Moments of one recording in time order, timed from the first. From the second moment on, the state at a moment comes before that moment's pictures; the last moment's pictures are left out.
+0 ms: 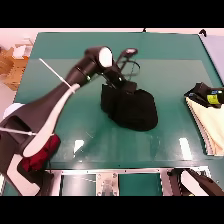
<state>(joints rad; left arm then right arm) -0.60 -1.82 2.00 1.14 -1.33 -1.54 -0.37 -0.95 1.00 -1.12 1.25 1.58</state>
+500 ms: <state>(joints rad) -0.20 -1.79 1.66 1.06 -1.44 -1.54 -0.37 -1.35 1.00 -0.90 1.20 1.40</state>
